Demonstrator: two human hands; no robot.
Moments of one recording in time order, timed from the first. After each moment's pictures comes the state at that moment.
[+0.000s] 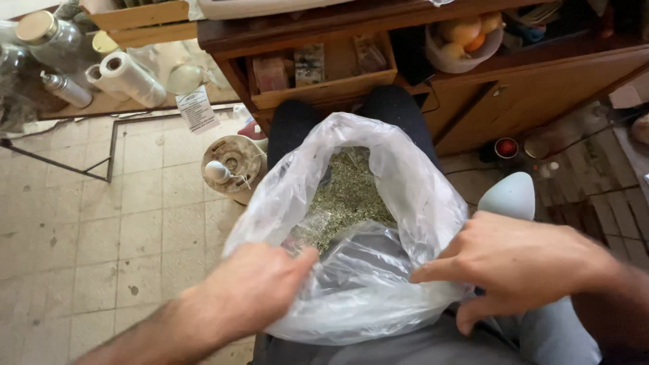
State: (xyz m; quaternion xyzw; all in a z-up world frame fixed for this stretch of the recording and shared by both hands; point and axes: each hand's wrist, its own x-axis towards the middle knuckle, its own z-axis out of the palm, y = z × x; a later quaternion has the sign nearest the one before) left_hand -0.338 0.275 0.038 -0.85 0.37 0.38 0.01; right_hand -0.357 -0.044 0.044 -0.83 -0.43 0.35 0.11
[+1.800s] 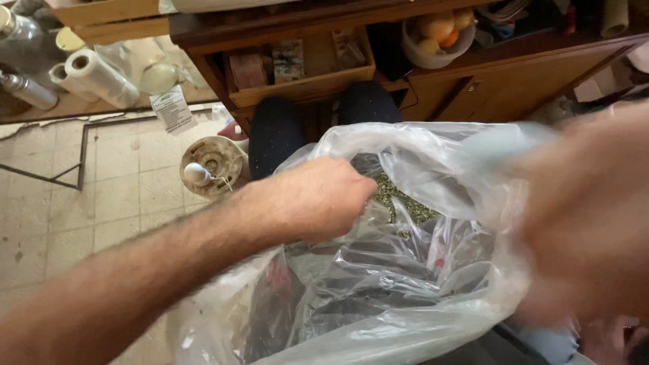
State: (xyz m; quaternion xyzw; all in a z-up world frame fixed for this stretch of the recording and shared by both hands) left_hand -0.271 0.181 0.037 -0.81 0.55 0.19 -0.04; right_hand -0.371 -0.056 0.173 -0.85 -0.32 0.05 0.41
